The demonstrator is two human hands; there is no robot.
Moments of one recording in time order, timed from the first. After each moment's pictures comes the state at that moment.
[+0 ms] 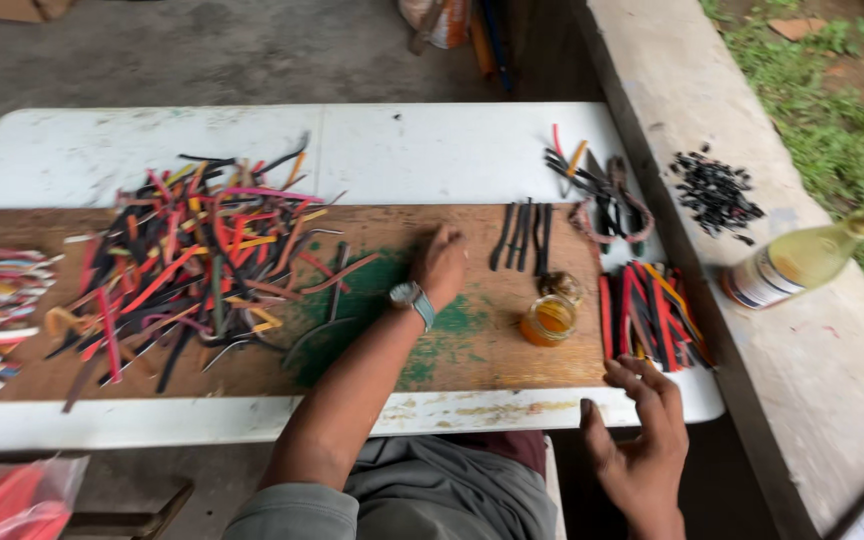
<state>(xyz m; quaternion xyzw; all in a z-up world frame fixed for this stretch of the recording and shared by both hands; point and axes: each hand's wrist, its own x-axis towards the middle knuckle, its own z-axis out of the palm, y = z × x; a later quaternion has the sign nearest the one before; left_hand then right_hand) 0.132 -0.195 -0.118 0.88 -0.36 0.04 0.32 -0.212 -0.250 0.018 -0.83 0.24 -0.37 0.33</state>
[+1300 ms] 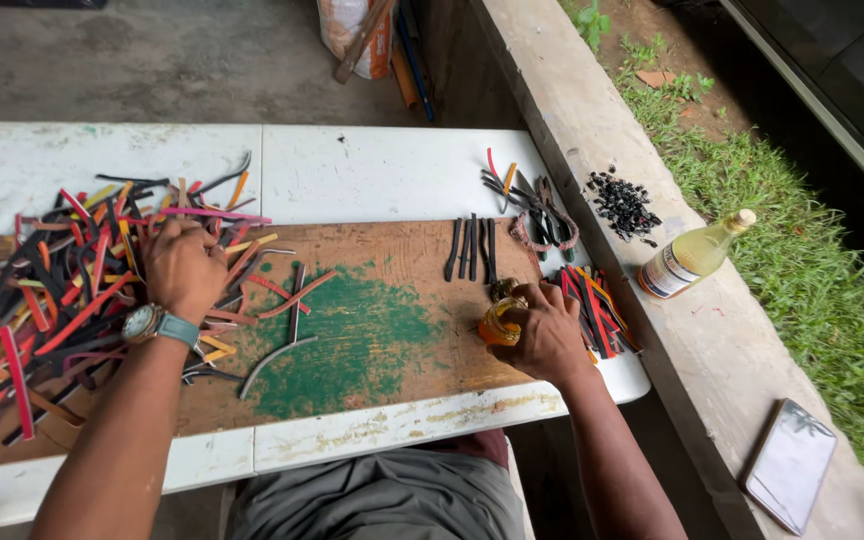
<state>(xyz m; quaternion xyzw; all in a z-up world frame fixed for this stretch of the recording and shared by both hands) 0.260 0.049 -0.051 0.90 -0.28 0.23 0.25 -0.107 -0.293 0.028 -0.98 0.19 -0.02 0.06</state>
